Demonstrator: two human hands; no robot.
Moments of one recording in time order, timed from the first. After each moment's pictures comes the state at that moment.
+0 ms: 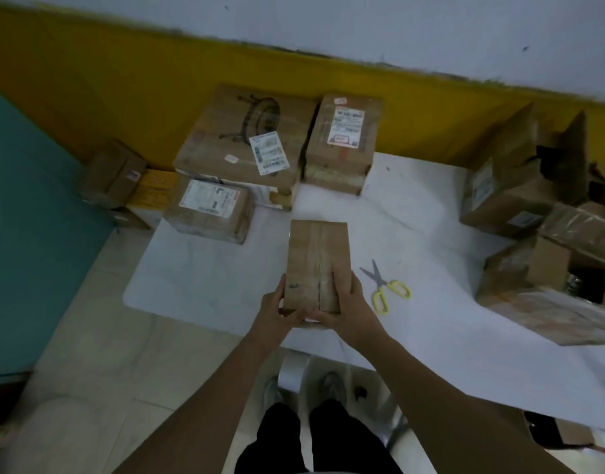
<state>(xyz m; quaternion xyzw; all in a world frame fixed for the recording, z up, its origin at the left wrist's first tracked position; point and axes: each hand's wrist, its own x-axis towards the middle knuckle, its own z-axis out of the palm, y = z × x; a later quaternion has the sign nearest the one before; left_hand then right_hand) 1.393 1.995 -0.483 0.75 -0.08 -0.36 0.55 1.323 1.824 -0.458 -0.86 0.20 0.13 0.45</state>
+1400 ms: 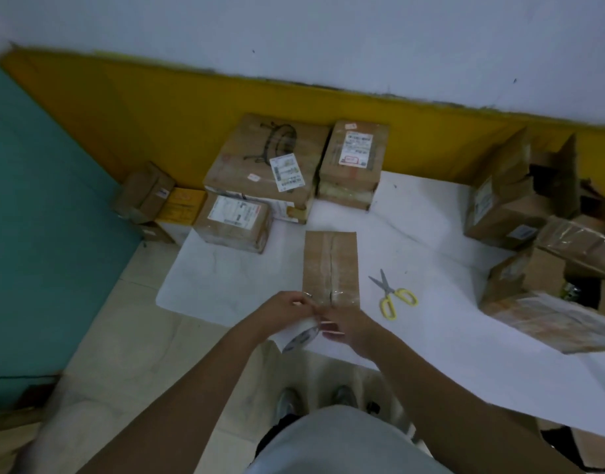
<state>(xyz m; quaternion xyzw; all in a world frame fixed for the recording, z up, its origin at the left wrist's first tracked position) 1.405 2.002 -0.393 0.83 -0.11 -0.43 0.34 1.319 1.850 -0.419 -0.53 0.36 0.24 0.73</state>
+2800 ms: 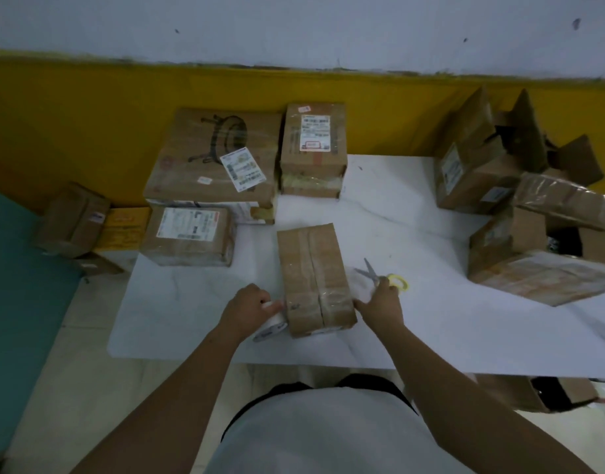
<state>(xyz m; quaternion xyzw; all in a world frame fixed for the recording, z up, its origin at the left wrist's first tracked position) 1.490 2.020 -0.527 0.89 -0.31 -0.27 0.20 1.324 1.797 -0.496 -0.78 0.51 0.10 0.37</state>
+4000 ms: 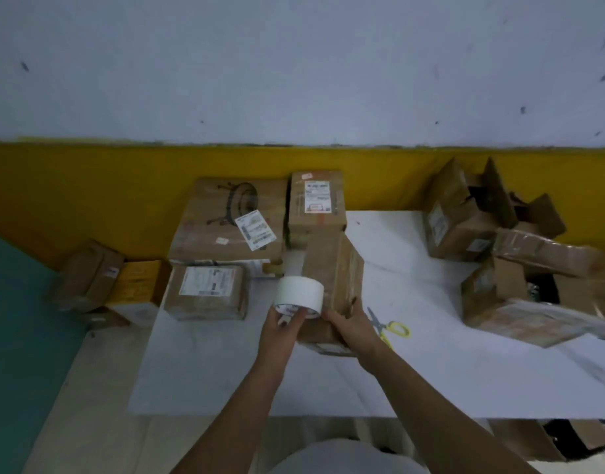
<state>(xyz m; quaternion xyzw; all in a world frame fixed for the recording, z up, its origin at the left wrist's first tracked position) 1.457 1.974 -0.398 0.74 0.03 -0.32 0.59 1.378 1.838 -0.406 -0.64 0.45 0.02 0.62</state>
